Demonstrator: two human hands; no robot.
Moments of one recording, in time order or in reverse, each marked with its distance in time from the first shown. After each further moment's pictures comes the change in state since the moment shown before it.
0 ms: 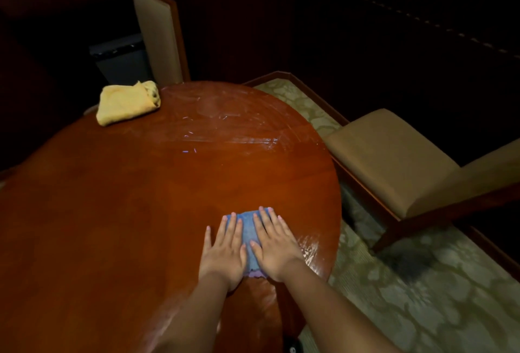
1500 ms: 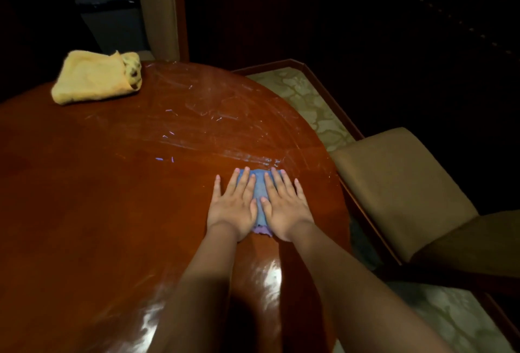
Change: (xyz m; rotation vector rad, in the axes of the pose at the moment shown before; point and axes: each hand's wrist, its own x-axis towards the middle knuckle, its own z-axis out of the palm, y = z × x) left_hand 0.189 0.016 -0.061 0.025 -0.006 -0.038; right_hand 0.163 0.090 -0.061 -0.115 -0.028 0.018
